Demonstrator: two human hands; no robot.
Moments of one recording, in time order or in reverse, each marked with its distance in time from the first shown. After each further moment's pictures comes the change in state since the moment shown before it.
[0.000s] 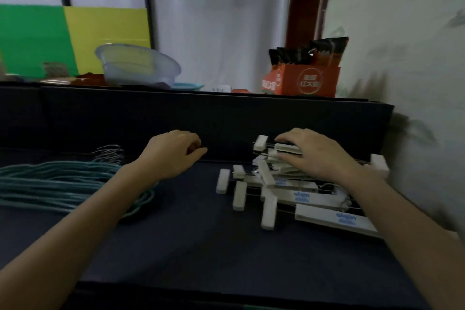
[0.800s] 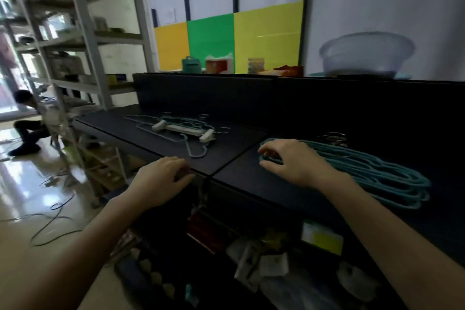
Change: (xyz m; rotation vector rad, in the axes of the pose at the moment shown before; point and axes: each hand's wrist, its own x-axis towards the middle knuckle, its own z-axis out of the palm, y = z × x) left_hand -0.329 -0.324 -0.113 0.223 -0.139 -0.549; right_hand 0.085 -0.453 0.081 0.376 -0.112 -0.537
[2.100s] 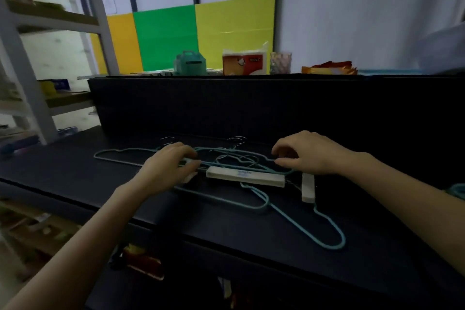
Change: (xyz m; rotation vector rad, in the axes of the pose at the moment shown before) left_hand 0.290 -0.294 0.093 -0.367 0.018 0.246; right_hand 0.321 -0.042 0.106 -0.175 -0.145 0.289
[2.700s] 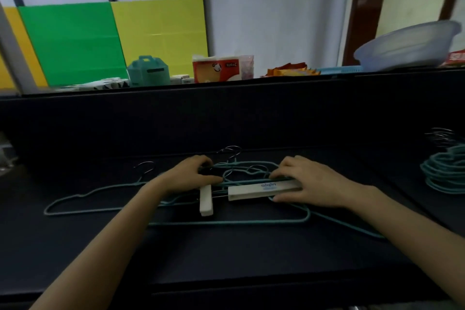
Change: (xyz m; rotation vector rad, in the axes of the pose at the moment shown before) left_hand 0.092 -0.049 0.019 -0.306 -0.524 0.192; right_hand 0.005 -0.065 0.042 -0.041 0.011 0.217
